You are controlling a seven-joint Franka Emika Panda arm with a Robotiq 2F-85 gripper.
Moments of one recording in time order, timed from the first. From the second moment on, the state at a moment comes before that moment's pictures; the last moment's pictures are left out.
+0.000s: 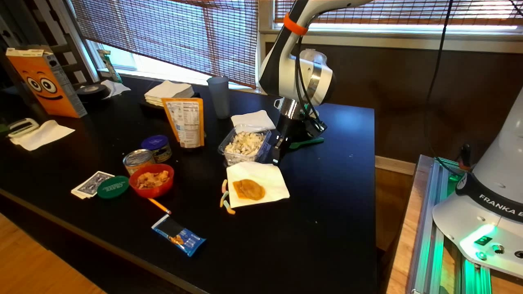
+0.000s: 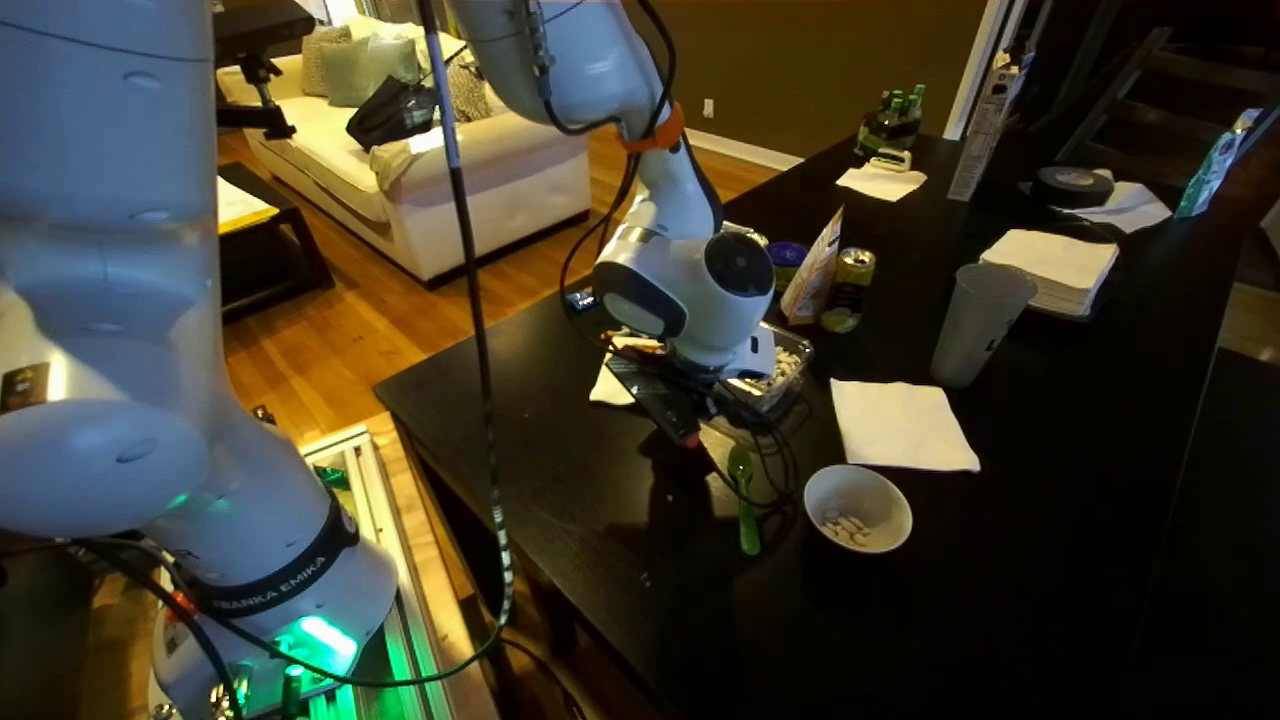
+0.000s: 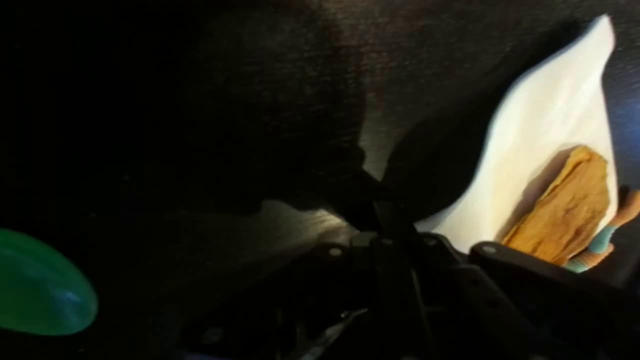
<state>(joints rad) 0.02 0.41 0.01 -2.38 1.06 2.68 -1.13</state>
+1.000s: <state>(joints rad) -0.07 0.40 0.07 -2.32 1.18 2.38 -1.21</state>
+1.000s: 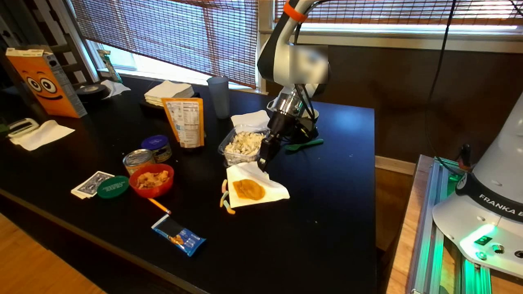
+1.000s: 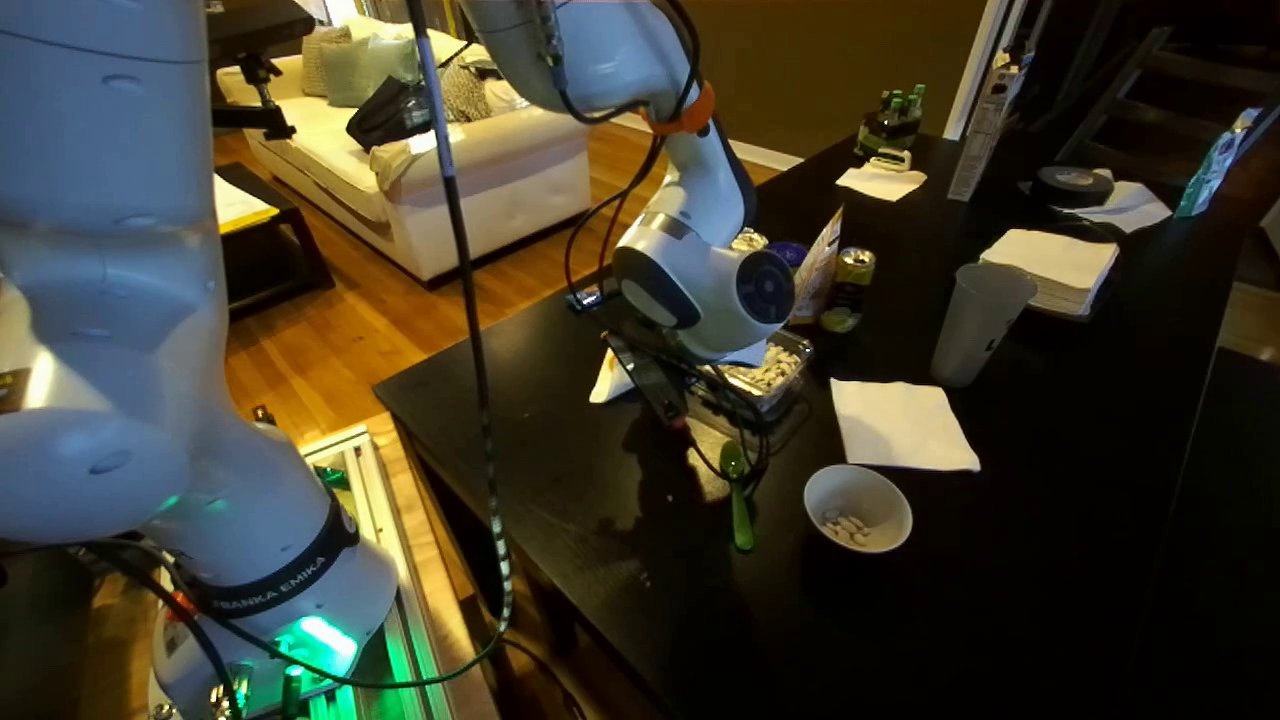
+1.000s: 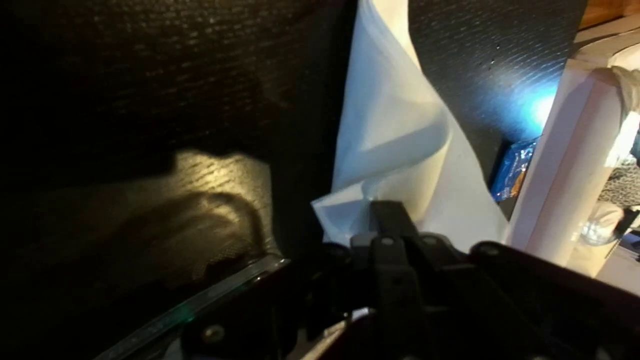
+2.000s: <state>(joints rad) -0.01 0.40 0.09 -2.31 1.18 2.22 -1.22</state>
